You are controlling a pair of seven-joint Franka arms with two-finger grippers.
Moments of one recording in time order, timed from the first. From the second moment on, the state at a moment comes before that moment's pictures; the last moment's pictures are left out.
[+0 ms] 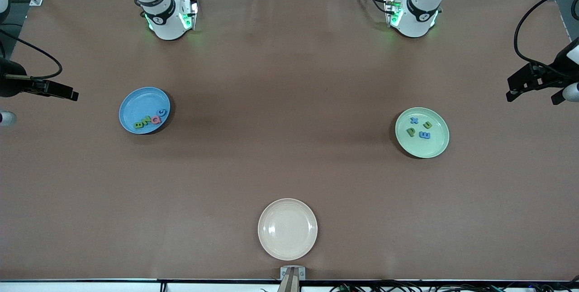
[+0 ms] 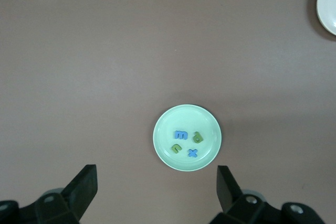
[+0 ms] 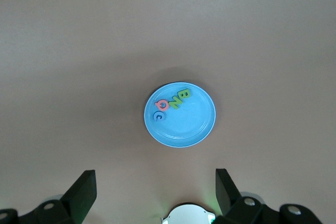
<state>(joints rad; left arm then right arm) 0.03 0.02 -0.05 -1.53 0.00 1.66 0.08 -0.06 0.14 -0.02 -1.46 0.03 1.38 0.11</state>
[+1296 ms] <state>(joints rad) 0.03 0.02 -0.05 -1.53 0.00 1.55 0.08 -0.02 0.14 -0.08 -1.41 0.03 1.40 0.11</state>
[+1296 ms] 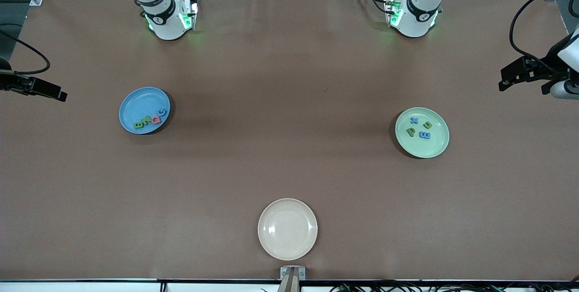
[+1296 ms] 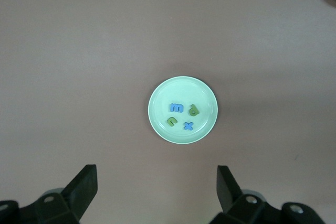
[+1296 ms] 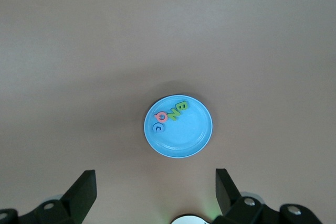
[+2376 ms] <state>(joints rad) 0.03 0.02 -0.05 -1.53 0.00 1.55 0.08 -0.02 0.12 -0.08 -1.40 0.03 1.28 0.11</state>
